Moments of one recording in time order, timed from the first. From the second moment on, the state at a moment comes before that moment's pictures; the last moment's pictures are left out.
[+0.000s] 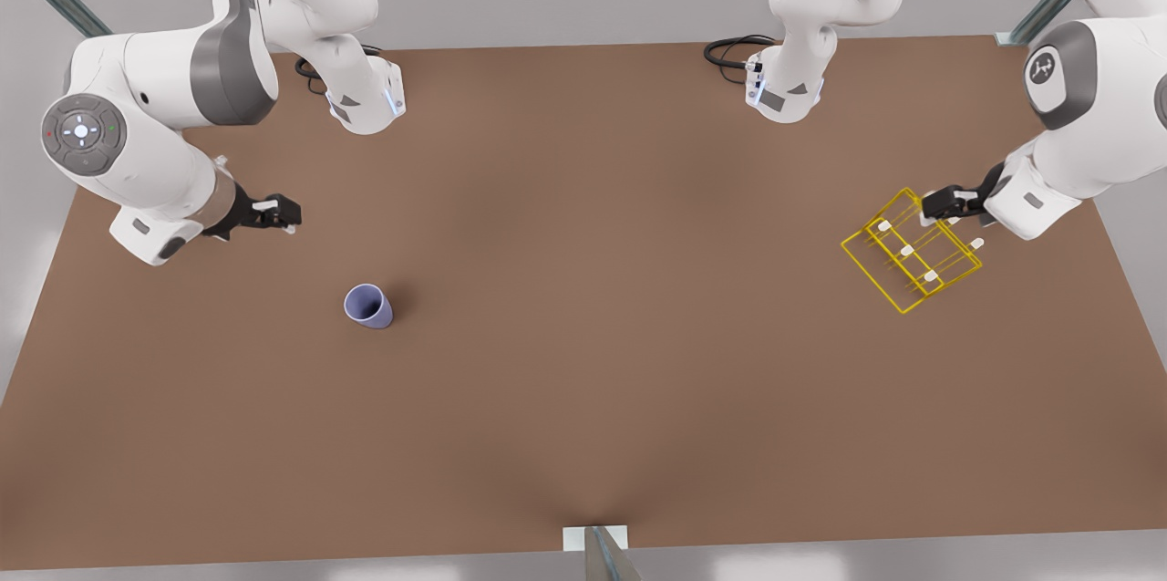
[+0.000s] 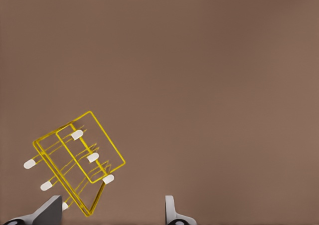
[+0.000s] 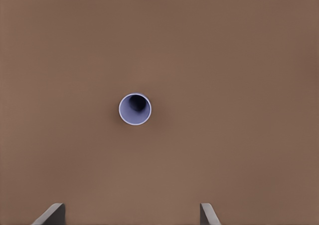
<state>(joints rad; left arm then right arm) -0.10 0.12 0.16 -1.47 -0.05 1.46 0.07 0.16 0.17 -0.02 -1.37 -0.04 1.36 0.01</state>
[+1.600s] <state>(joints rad) -0.11 0.11 0.16 -1.47 -0.05 1.34 0.00 0.37 0.37 -0.12 -2.15 -0.06 2.44 0.11</state>
